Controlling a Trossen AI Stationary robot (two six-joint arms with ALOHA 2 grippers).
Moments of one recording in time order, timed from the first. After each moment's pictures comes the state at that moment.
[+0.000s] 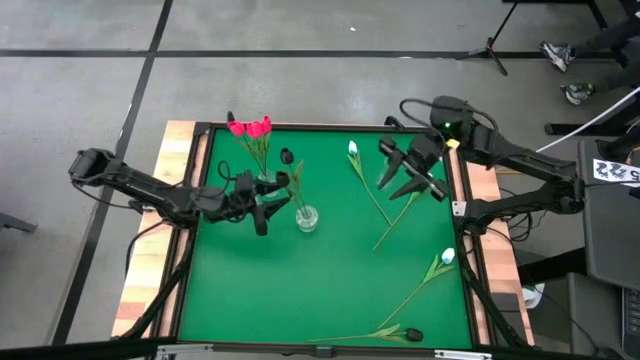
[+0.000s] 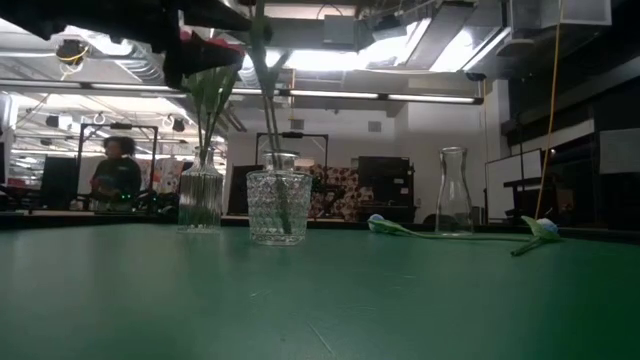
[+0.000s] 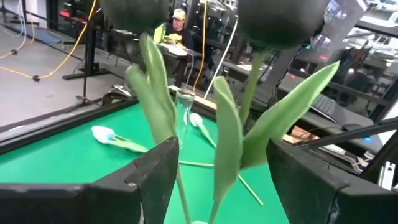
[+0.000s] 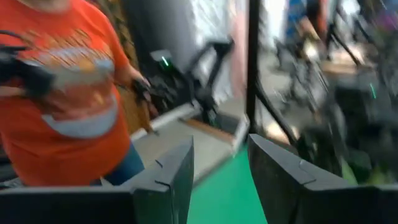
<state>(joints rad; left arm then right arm) -0.22 1.01 0.42 0.54 -0.59 -0.35 -0.32 1.17 1.28 -0.23 -1.11 -0.08</state>
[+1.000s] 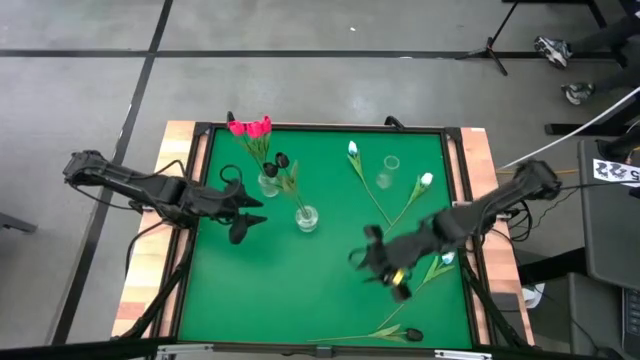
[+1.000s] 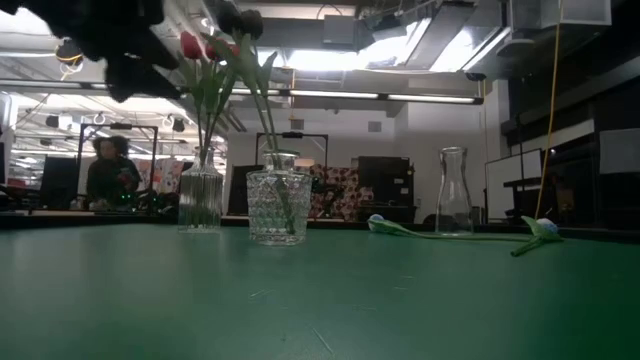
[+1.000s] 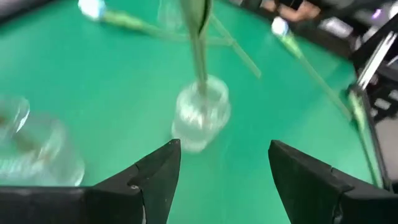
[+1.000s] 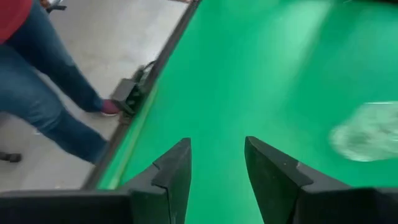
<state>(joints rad) -0.24 0.76 0.55 -0.37 -0.33 -0.58 0.49 1.44 1.28 -0.56 0.01 0.12</state>
